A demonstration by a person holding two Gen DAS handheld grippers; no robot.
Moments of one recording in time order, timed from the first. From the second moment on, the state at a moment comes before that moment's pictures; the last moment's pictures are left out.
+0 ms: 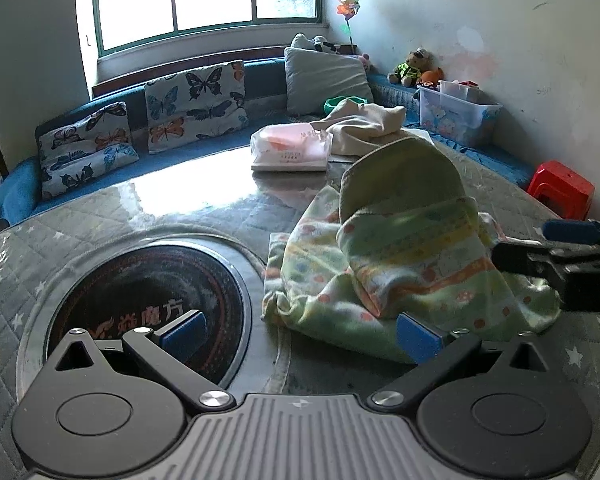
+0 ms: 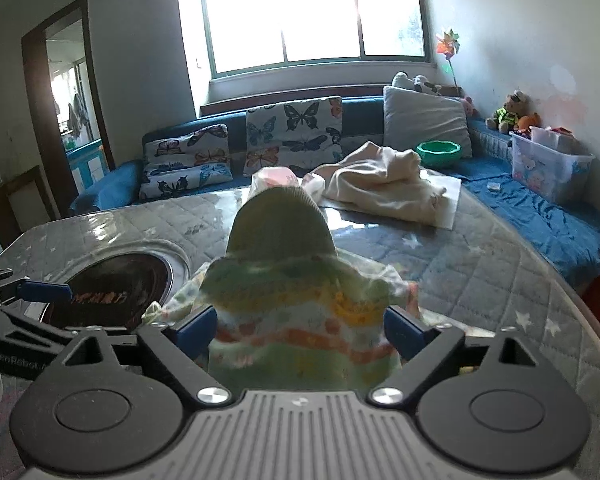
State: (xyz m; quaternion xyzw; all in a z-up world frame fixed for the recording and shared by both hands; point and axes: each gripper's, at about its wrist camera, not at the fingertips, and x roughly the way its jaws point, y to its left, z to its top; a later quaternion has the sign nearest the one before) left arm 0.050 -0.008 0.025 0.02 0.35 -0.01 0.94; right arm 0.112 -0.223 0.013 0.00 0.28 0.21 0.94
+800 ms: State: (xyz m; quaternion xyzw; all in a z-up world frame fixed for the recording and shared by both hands) left arm 0.080 0.018 0.022 0.01 0.36 0.01 0.93; right arm 0.201 -0.192 -0.005 -0.02 0.32 0.25 0.92
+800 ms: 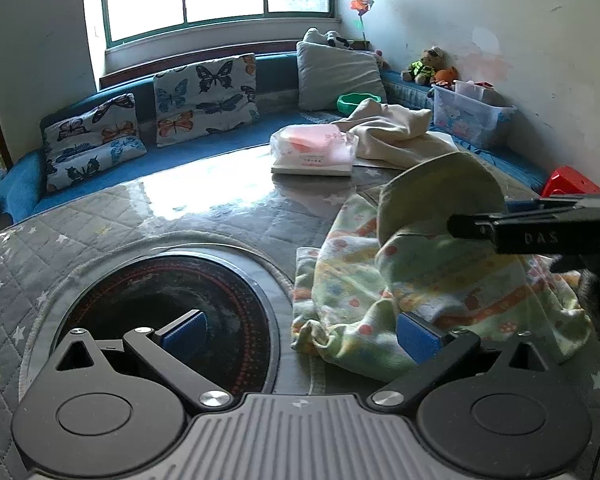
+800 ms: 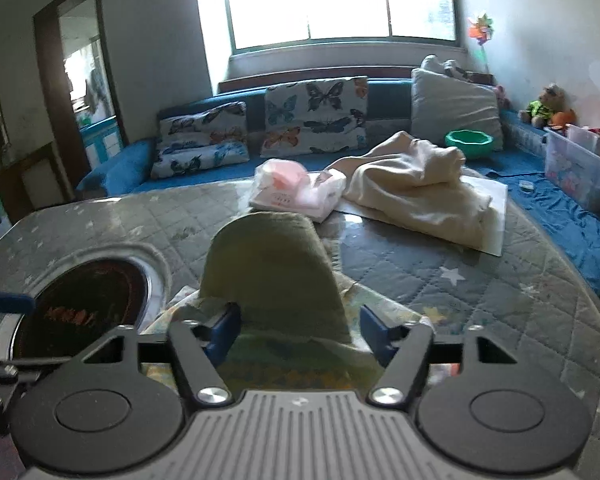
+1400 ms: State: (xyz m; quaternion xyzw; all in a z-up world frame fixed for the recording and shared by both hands) left arm 0.061 0.035 0.039 0.00 0.34 0.02 0.94; right arm 0.114 -0.194 0.029 -0.08 0.27 0.32 0.91
